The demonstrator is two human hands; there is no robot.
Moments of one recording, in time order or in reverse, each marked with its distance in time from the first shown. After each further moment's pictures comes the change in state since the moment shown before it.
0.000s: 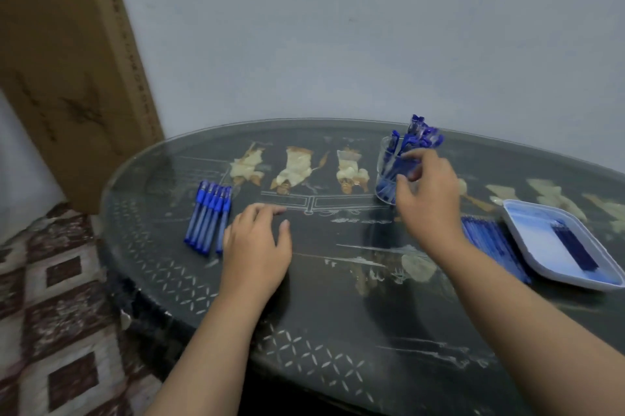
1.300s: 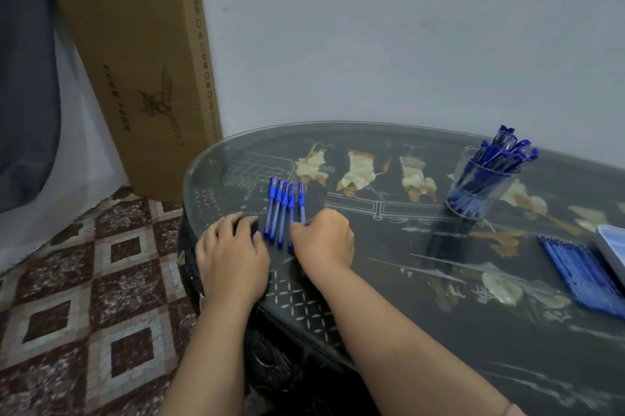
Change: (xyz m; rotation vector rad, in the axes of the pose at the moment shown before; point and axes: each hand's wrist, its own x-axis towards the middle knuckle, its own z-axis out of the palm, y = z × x) left_hand -0.002 -0.112 -0.057 0.300 0.067 -0.284; right_hand -0.083 -0.167 0.153 0.071 -0.477 0.350
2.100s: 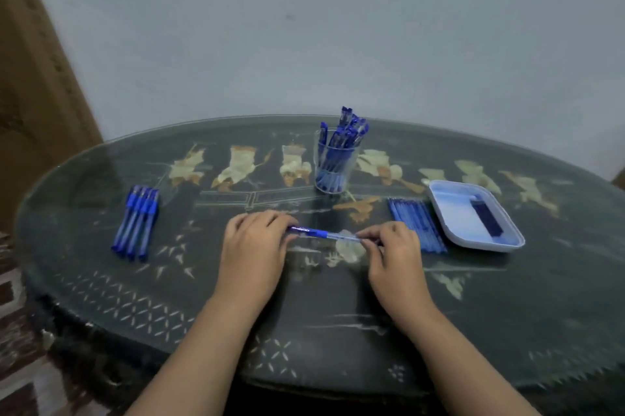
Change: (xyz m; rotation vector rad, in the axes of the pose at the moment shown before) left_hand -0.071 0.166 0.046 -0.176 0.010 0.747; right_hand -0.026 0.223 -0.185 -0.068 0.403 -0.306
